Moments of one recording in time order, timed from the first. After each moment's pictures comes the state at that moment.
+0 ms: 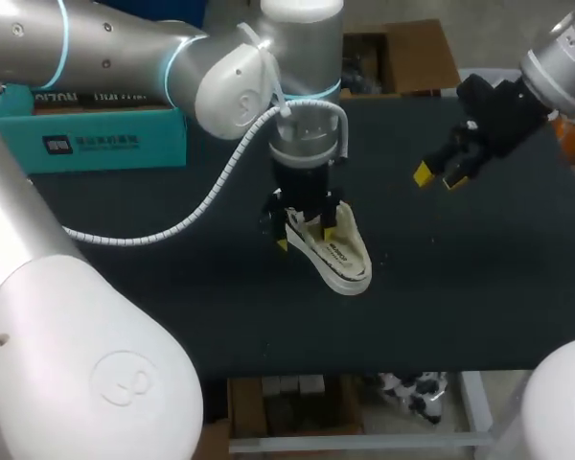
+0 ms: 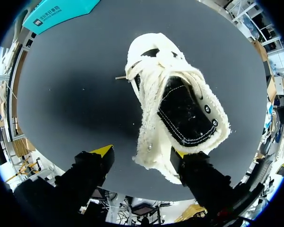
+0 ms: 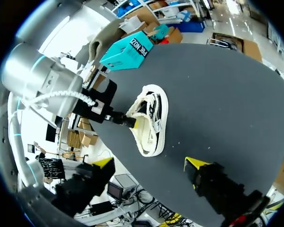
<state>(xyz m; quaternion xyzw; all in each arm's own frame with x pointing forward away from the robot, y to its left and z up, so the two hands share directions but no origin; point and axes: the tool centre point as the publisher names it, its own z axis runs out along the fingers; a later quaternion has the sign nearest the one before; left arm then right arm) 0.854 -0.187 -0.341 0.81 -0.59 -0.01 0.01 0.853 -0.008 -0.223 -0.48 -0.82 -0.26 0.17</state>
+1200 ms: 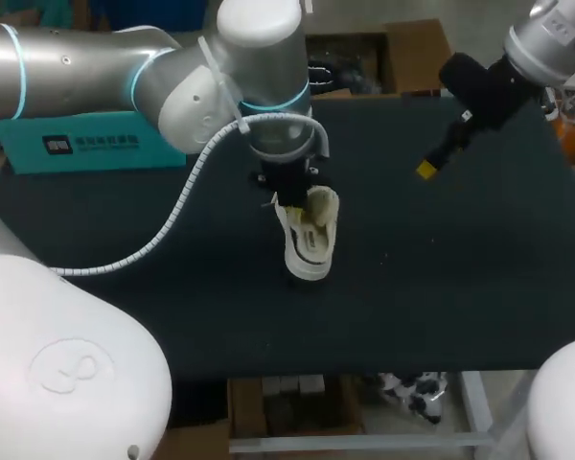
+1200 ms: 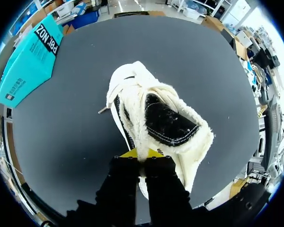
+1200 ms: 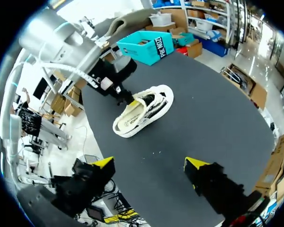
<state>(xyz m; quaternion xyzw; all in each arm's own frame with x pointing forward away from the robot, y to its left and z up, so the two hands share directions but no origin) 0.923 -0.166 -0.330 0.62 -0.77 0.11 -0.05 0.879 -0.011 -0.202 -0.31 -0.92 -0.22 0.04</state>
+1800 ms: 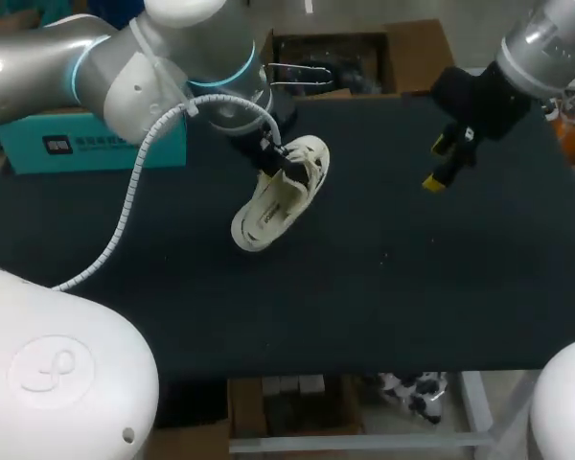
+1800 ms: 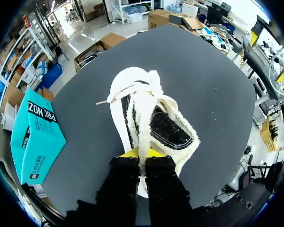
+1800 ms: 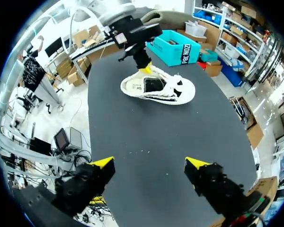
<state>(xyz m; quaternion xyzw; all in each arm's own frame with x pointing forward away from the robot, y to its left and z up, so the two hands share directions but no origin) 0.957 -0.122 -0.274 0.38 -0.91 0.15 -0.12 0.882 -0.014 -0.213 -0.16 -0.96 -0.21 -0.02</state>
